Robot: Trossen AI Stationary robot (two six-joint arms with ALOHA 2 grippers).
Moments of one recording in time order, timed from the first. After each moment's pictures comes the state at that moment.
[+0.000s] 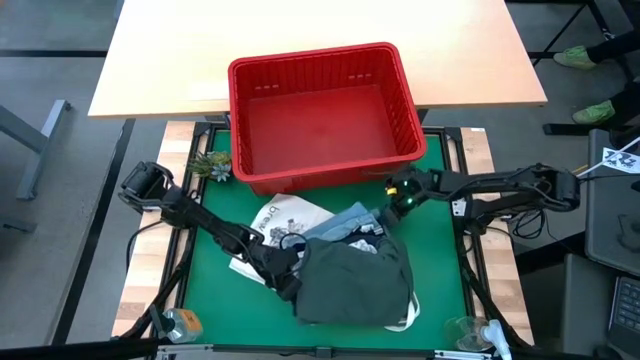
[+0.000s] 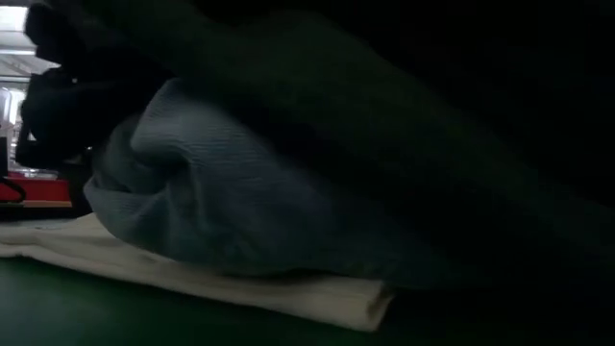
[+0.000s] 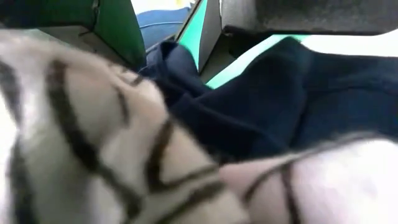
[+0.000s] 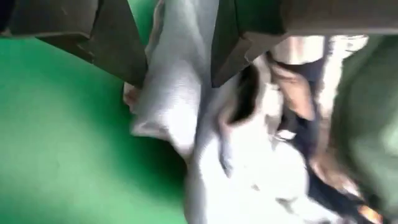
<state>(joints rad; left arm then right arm) -0.43 1.68 0.84 0.10 0.22 -1.41 -0.31 1.23 0.42 -0.07 -0.54 0.66</state>
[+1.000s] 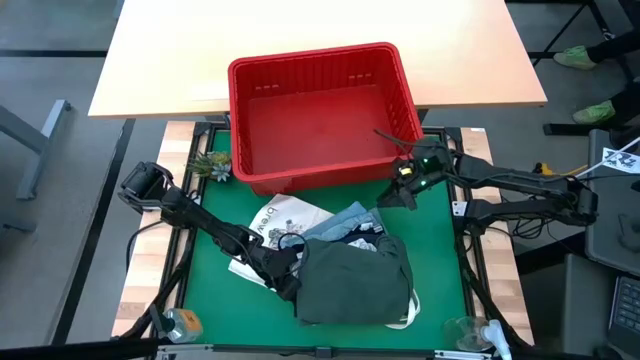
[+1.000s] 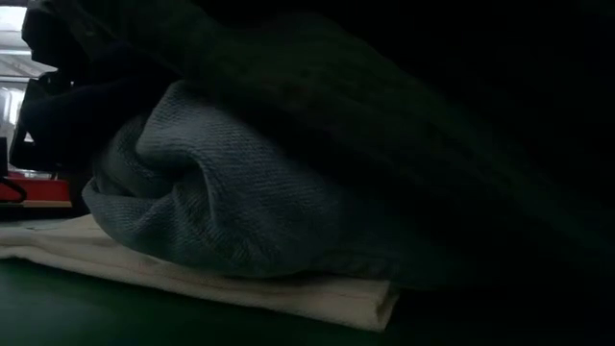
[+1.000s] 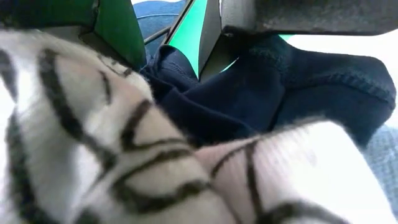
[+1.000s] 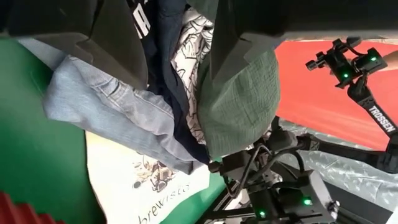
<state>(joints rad) -0.44 1.68 0.84 0.08 0.16 -1.44 -0.39 1.00 0.66 -0.24 -0.72 0.53</state>
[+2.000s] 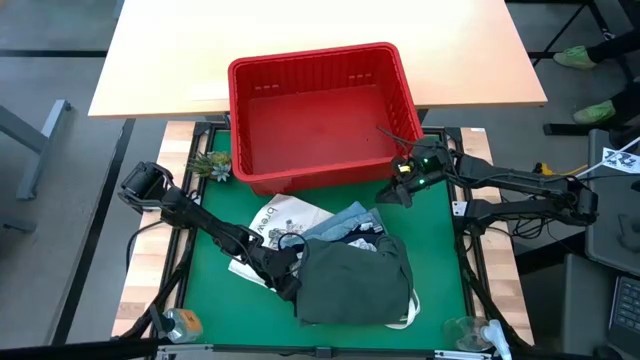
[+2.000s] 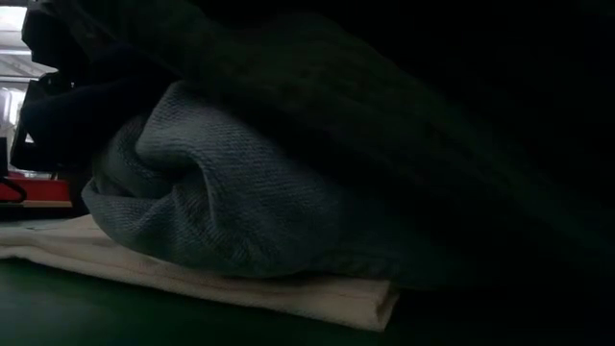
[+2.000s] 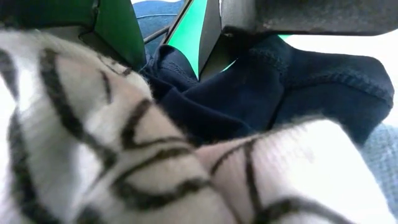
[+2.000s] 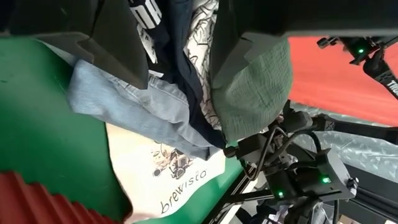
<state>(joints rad) -0.44 1.68 0.84 0.08 0.16 -1.43 -0.39 1.00 0.66 -0.24 -0.63 0.58</state>
